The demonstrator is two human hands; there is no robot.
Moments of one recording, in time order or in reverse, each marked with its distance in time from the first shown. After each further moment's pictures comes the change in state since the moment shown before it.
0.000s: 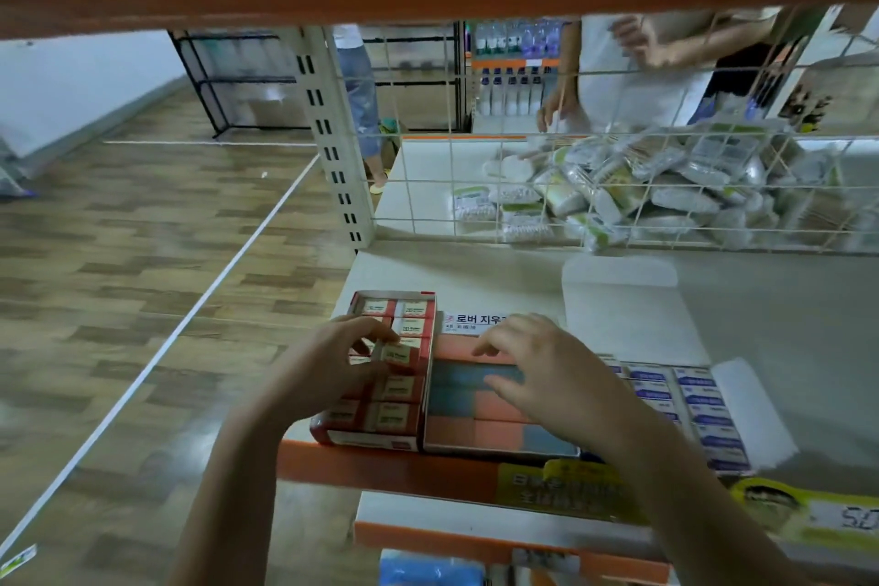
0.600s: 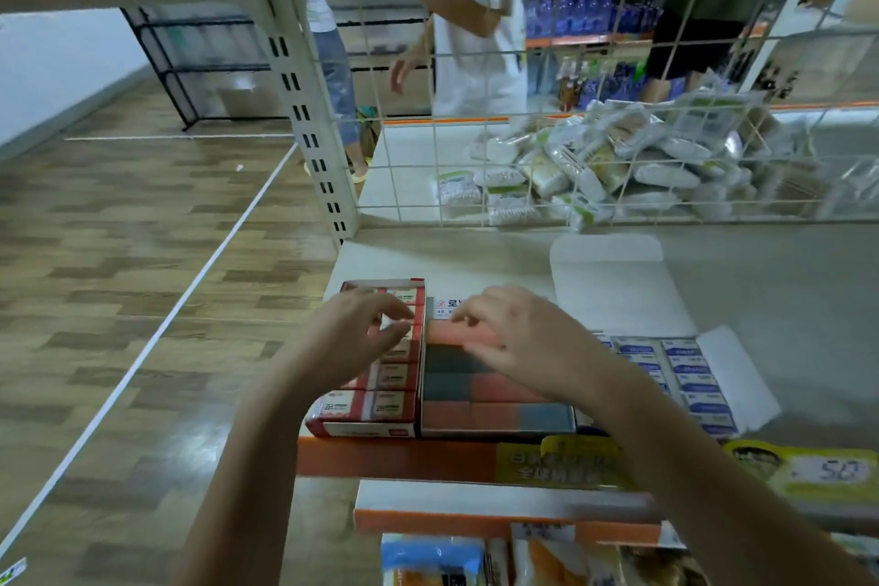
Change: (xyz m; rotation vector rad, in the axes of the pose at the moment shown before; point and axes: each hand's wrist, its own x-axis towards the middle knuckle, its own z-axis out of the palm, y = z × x) left_hand 0.011 0.031 -0.006 0.150 -0.029 0.118; right_hand 0.018 -0.002 0.000 -0.035 -0.044 -0.023
